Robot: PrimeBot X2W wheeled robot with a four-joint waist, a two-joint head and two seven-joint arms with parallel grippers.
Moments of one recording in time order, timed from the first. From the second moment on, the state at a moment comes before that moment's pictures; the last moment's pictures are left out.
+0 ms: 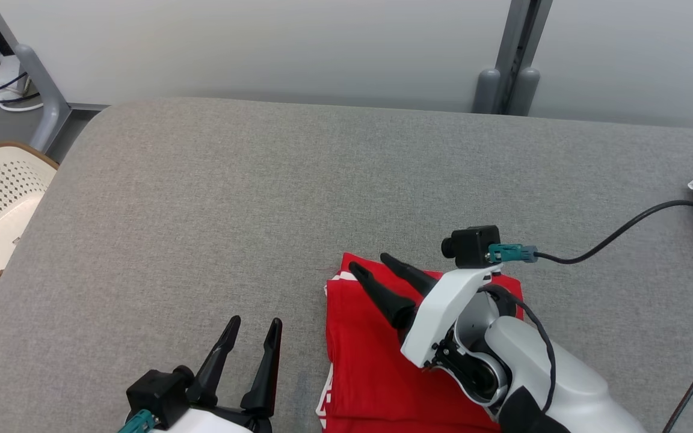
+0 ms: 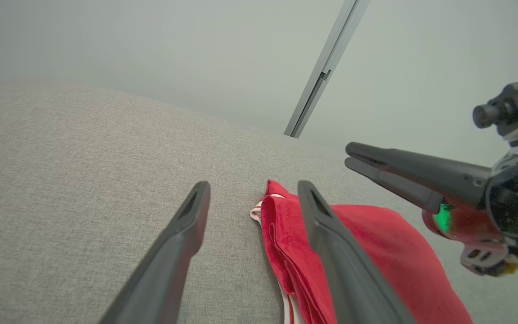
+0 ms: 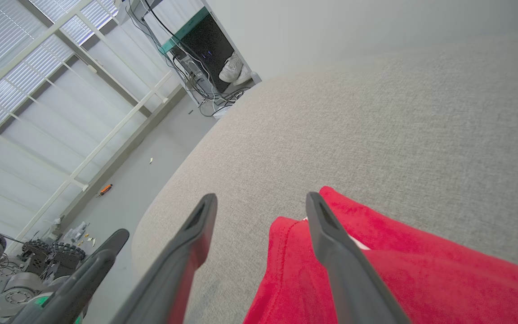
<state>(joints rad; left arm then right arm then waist) 0.01 0.14 -0.38 0.16 -0.56 0.00 -0.26 -0.60 -0.05 0.81 0.61 1.00 0.13 0.03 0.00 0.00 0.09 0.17</state>
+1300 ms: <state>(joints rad) 0.02 0.11 -0.23 0.13 -0.42 0.05 -0.26 -0.08 -0.05 0.06 0.14 0.27 0.13 -0.26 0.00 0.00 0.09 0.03</state>
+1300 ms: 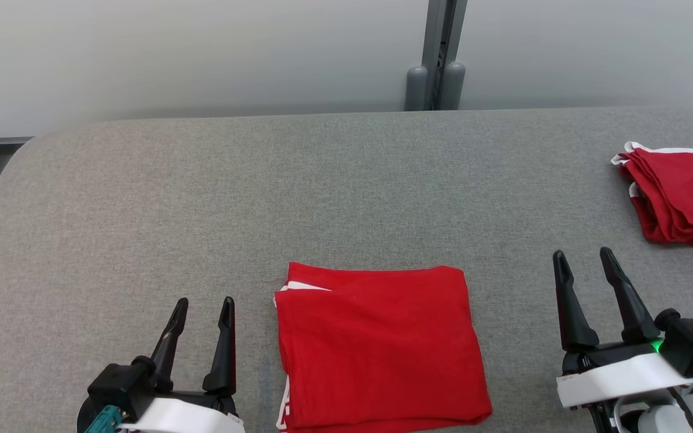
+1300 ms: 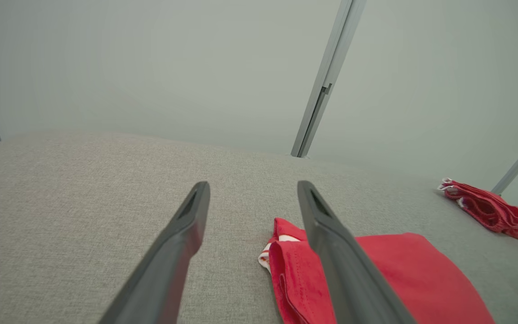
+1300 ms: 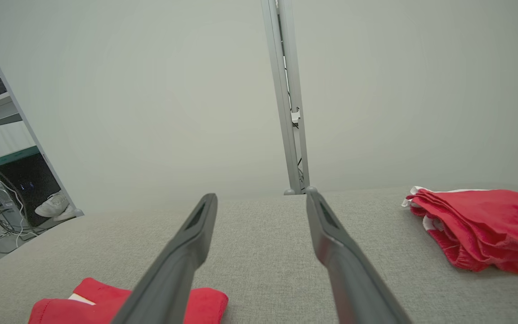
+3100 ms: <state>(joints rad) 0.02 0.05 -0.18 0.16 -0.36 -0.01 -0.26 -0.22 -0.13 0.24 0.43 0.46 0.13 0.21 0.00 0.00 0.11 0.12</state>
